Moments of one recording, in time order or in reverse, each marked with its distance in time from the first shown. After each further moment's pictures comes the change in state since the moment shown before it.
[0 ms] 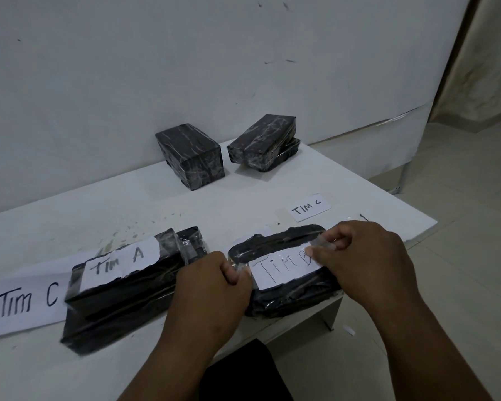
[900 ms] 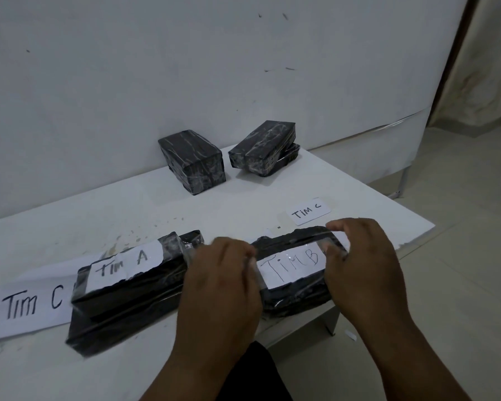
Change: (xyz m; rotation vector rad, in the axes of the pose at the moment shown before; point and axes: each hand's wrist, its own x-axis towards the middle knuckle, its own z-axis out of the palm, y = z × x) left_hand -0.014 0.003 0.002 0.147 0.180 0.531; right_hand -0.015 0.001 0.018 0.038 0.203 -0.136
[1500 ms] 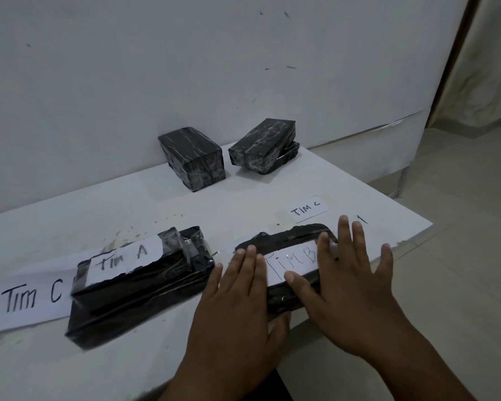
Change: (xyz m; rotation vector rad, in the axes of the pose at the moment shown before) left_hand -0.029 -0.006 0.024 0.315 -0.436 0.093; right_hand -0.020 -0.006 -0.010 -0.597 -0.540 -0.099
